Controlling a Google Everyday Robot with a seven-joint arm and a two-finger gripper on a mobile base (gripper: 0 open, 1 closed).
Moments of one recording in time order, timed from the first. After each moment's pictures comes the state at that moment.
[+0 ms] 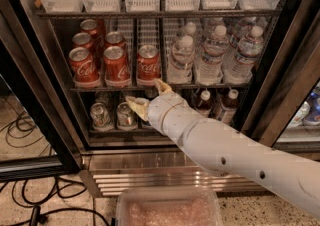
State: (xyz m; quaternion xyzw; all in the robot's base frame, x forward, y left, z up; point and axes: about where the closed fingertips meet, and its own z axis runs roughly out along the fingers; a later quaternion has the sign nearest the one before) arm 0.564 0.029 0.821 -0.29 0.72 0.11 0.62
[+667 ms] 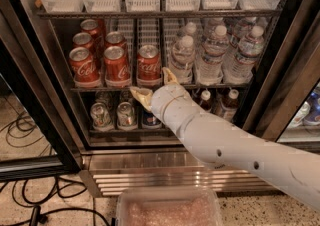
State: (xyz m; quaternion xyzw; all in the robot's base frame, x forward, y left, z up) arm 0.594 0.014 0.834 -0.27 0.71 0.07 0.65
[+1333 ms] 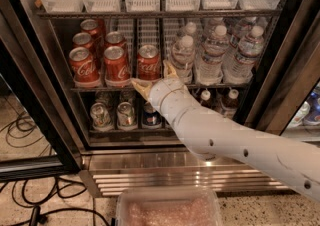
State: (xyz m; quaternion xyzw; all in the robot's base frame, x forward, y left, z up) arm 0.621 0.009 0.840 -0.25 0.70 0.04 0.66
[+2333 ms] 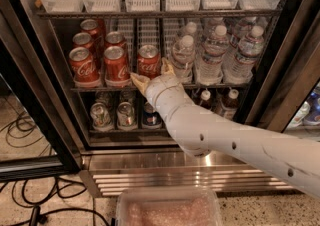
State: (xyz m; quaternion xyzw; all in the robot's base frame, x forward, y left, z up) arm 0.641 0.014 0.838 -0.22 0.70 0.04 0.67
